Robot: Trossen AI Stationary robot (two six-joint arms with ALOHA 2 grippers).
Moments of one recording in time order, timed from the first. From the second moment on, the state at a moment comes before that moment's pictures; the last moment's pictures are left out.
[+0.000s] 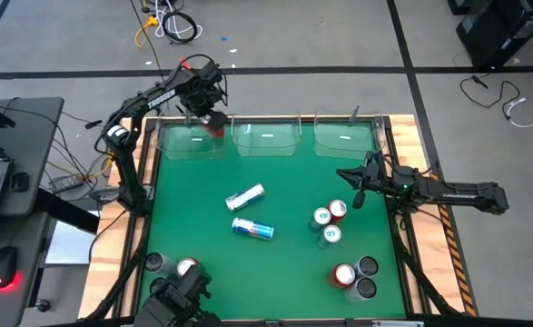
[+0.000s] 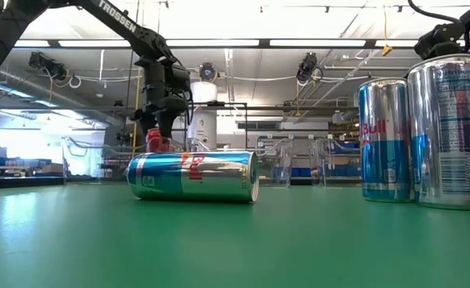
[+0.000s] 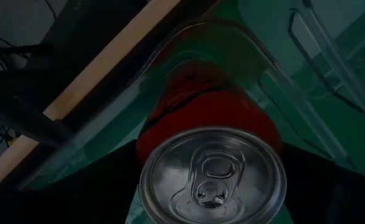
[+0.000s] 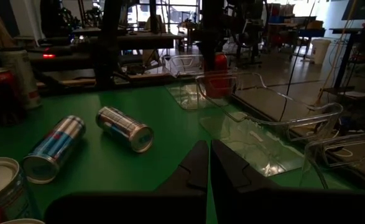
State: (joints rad) left arm 0.92 1.87 1.63 -1.16 0.03 0.07; right arm -0.12 0.13 0.03 0.01 0.23 0.02
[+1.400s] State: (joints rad) left arm 0.81 1.70 1.75 -0.86 0.24 0.20; right arm -0.12 0.13 0.03 0.01 0.23 0.02
